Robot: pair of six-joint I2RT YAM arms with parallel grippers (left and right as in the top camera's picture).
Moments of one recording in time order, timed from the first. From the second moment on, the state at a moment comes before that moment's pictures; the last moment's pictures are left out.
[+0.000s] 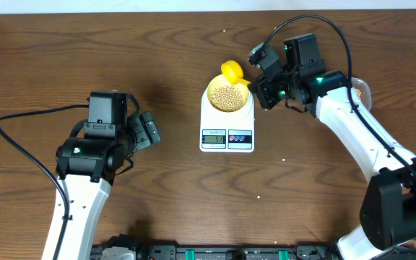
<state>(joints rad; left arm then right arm) -0.11 1.14 1.07 -1.00 -0.06 -0.49 0.32 1.76 1.34 -0.51 -0.44 -0.24</state>
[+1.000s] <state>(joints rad) -0.11 1.14 1.07 -1.00 -0.06 -0.49 0.37 1.76 1.35 -0.60 -0.36 -0.30</state>
